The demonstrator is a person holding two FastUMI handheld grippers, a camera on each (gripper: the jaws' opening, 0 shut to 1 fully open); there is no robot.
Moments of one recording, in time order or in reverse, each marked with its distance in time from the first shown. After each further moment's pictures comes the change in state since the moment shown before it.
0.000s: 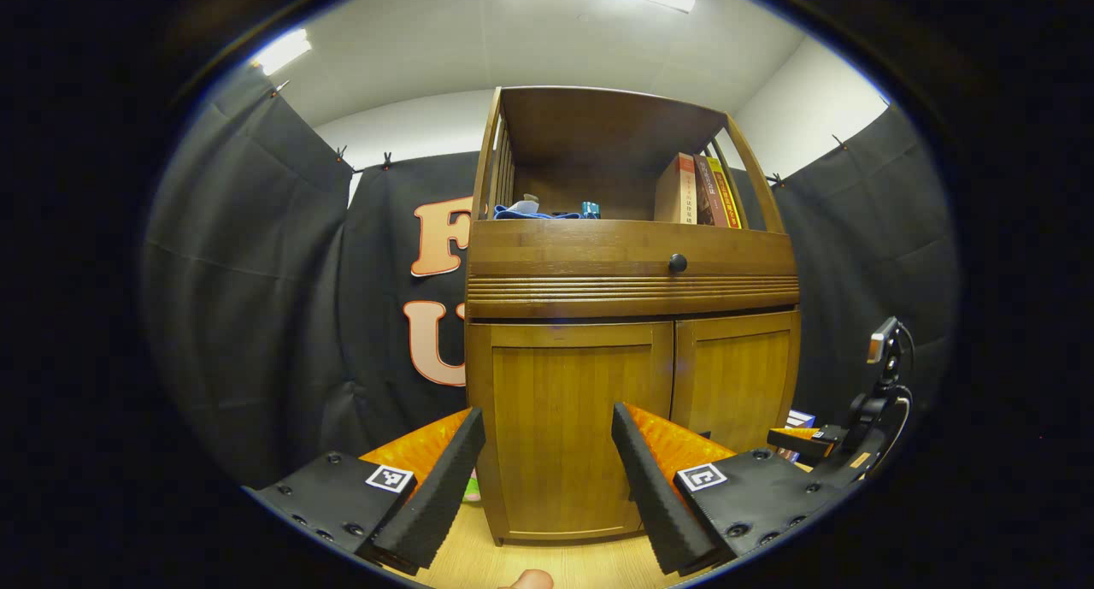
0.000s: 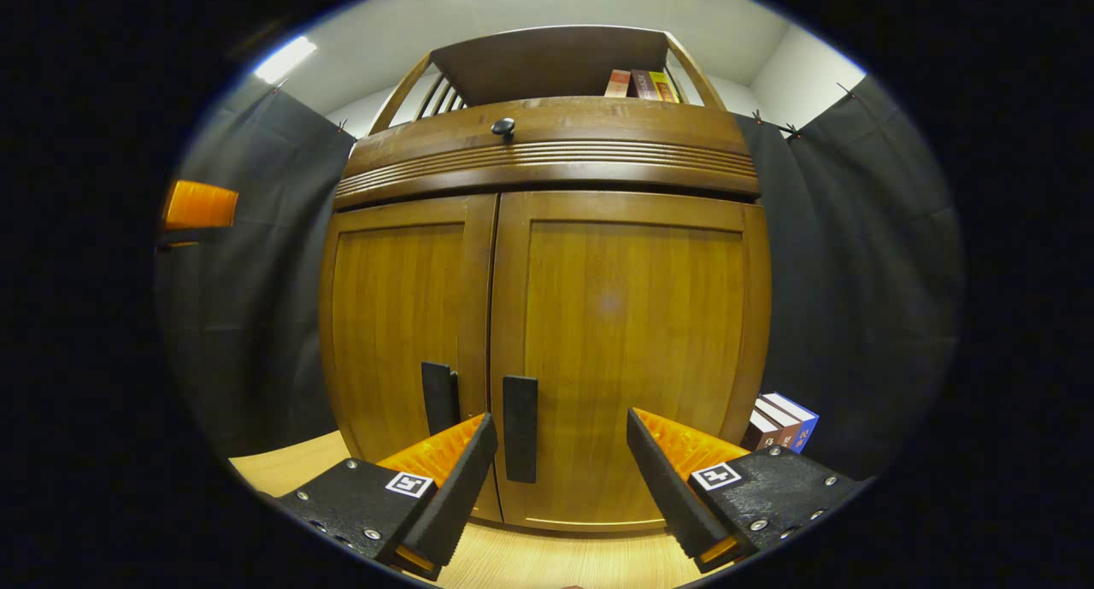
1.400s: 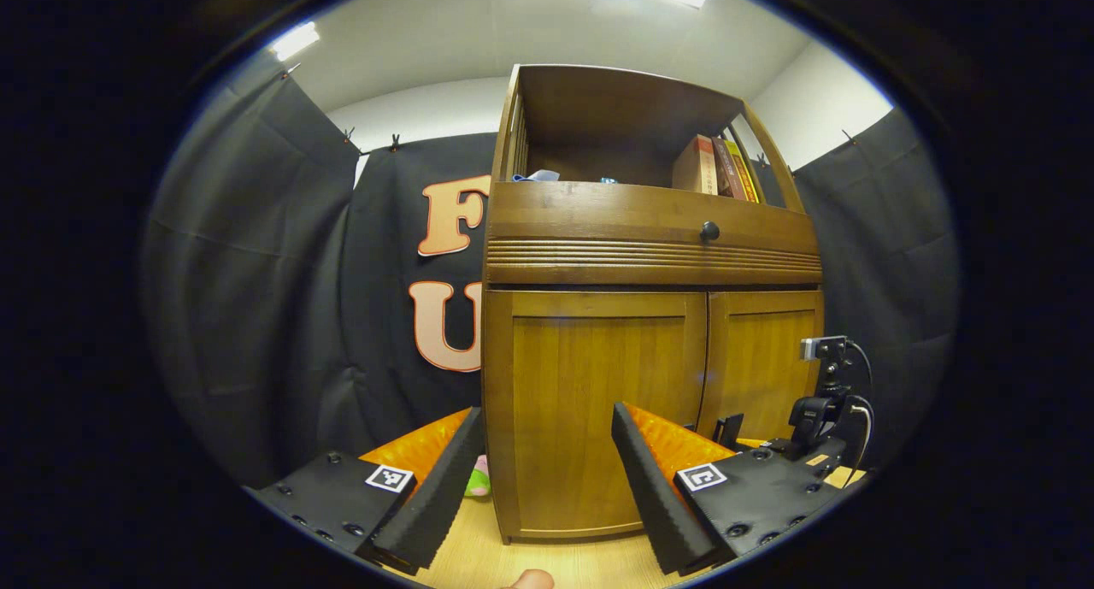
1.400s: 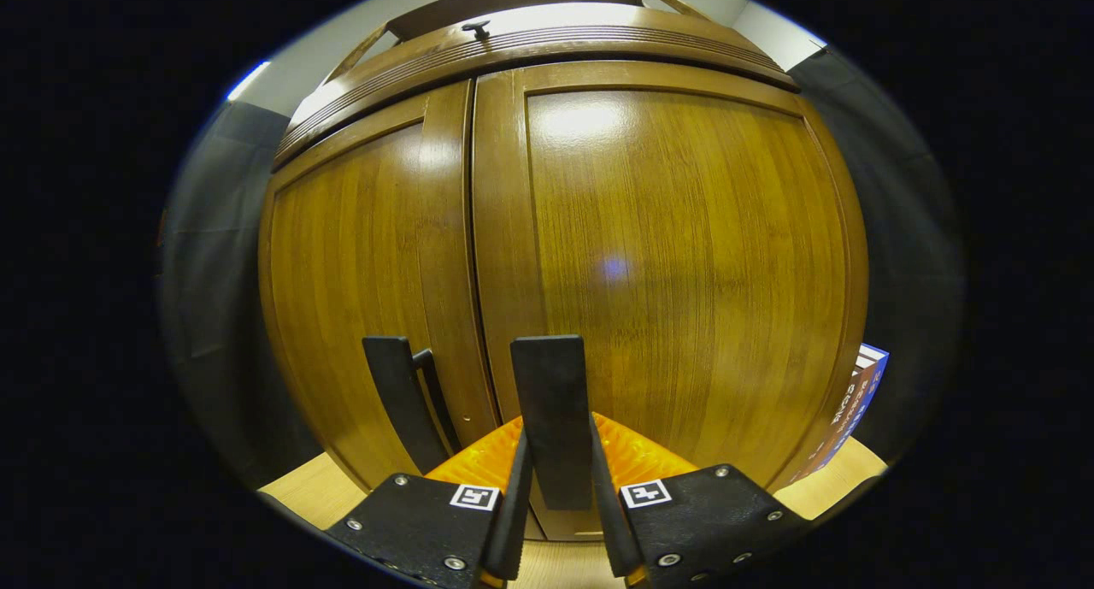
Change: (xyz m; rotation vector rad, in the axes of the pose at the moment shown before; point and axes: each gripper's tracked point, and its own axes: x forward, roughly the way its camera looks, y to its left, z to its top) left arm 0.024 0.034 -0.043 -0.008 0.031 0.011; right arm 0.083 0.015 -0.065 0.140 0.137 -0.020
